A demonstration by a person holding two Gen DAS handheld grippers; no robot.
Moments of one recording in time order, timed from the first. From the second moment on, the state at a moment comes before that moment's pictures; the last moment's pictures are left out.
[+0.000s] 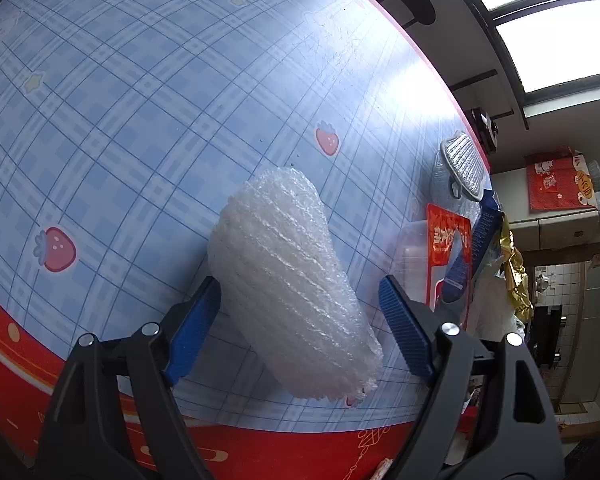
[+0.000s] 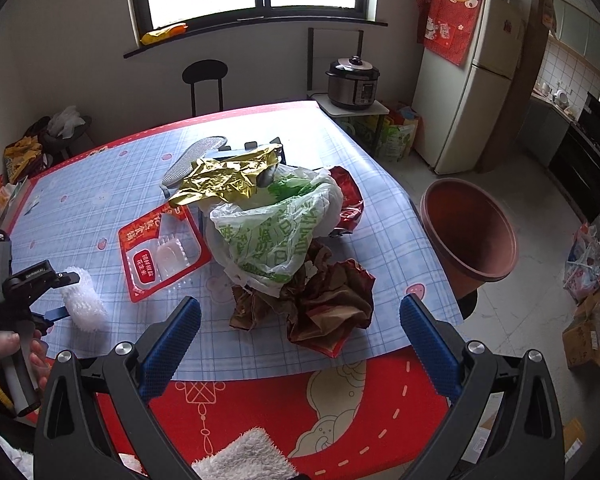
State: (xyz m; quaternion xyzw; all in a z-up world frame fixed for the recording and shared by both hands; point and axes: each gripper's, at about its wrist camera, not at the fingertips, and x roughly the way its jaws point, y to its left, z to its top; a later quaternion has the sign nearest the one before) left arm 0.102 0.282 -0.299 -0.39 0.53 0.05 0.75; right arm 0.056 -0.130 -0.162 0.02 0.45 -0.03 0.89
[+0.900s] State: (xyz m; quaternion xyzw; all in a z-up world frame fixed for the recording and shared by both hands) left arm 0.104 0.271 -0.235 -0.28 0.48 -0.03 0.83; right arm 0.055 -0.109 -0.156 0.02 0.44 0.01 0.90
